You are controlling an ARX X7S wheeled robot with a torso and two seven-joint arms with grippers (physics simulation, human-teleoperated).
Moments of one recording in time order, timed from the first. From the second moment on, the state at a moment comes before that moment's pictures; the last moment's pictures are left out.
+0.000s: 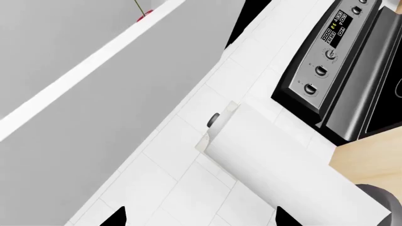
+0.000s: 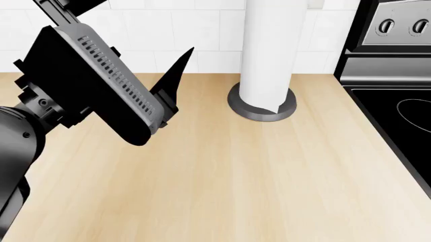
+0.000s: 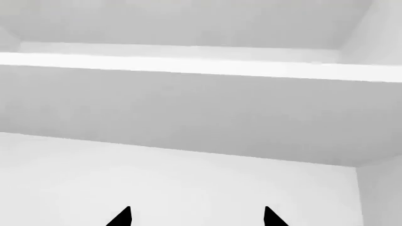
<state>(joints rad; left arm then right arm) -1.03 -0.67 0.41 0.68 -0.24 -0.71 0.33 2.35 0.00 -0.31 1.30 0.30 0.30 -0.08</state>
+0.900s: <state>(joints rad) -1.04 -0.68 0.41 0.69 -0.24 -0.72 0.33 2.24 0.04 -0.01 0.98 0.63 0.60 -0.48</state>
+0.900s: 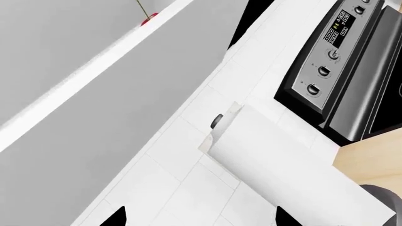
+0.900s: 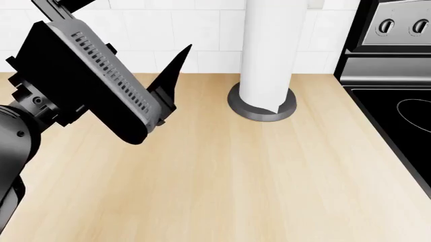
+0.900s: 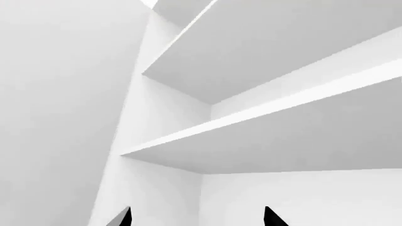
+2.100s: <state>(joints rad) -1.04 -0.70 0.40 0.69 -0.25 -0.75 0.31 1.92 0.15 0.08 0.35 0.97 1.16 -0.24</state>
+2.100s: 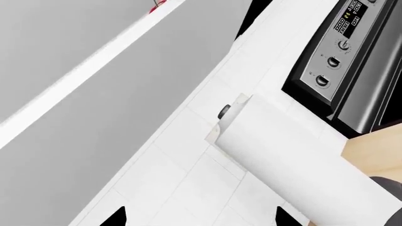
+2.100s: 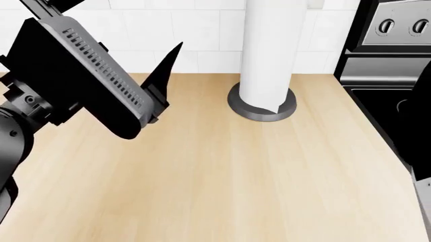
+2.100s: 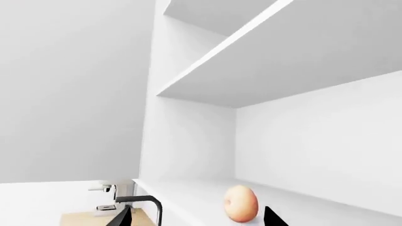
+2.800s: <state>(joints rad) -1.03 -0.70 0.40 0.69 -0.25 -0.73 0.31 1.87 0.13 0.10 0.26 1.14 1.29 -0.20</state>
